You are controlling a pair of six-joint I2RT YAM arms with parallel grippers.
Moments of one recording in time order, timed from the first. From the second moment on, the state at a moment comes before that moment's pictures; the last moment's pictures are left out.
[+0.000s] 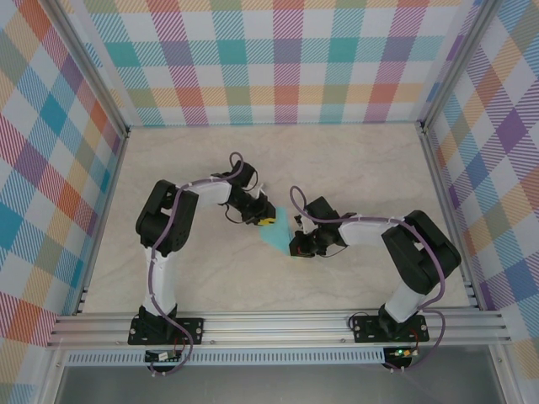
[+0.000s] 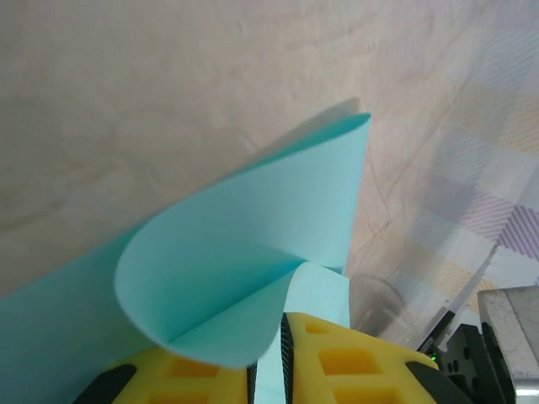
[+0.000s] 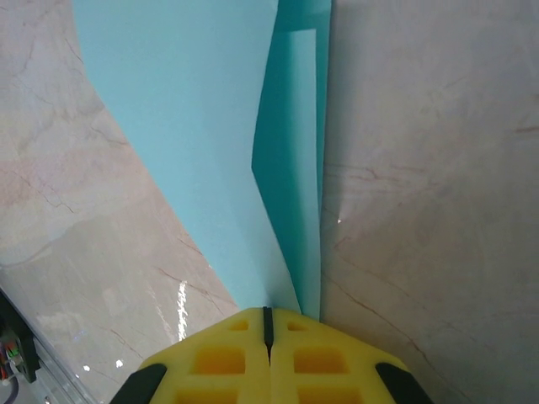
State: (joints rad) left arm -0.43 2.11 1.36 -0.50 0.70 -0.59; right arm 0.63 1.67 0.75 -0.23 -0.50 0.58
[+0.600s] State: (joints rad) left arm -0.29 2.24 1.58 -0.60 0.75 -0.54; right arm 0.63 1.67 0.74 -0.20 -0.48 0.58
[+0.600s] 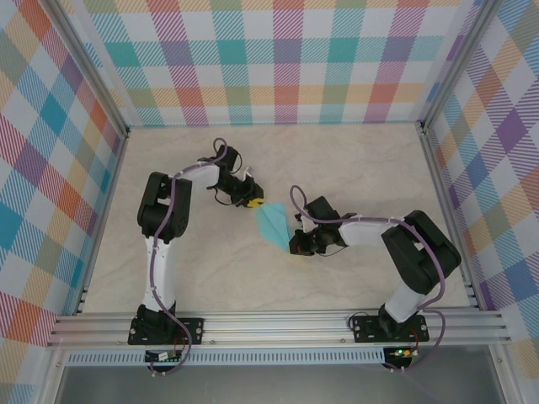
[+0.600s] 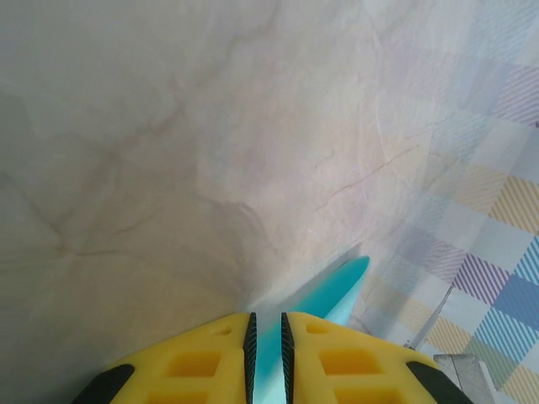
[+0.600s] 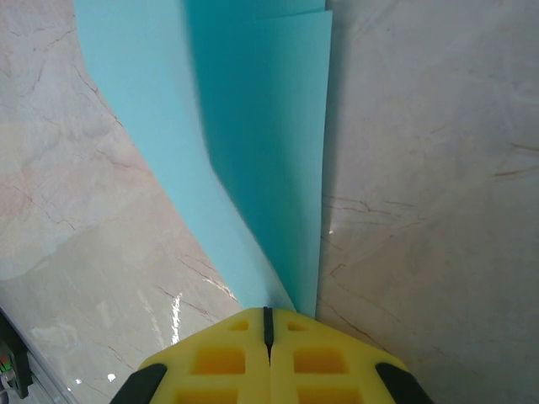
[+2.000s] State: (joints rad) left arm -0.64 1.92 1.08 -0.19 0.58 -0.72; right arm 0.63 1.69 0.78 -0.26 -0.48 0.58
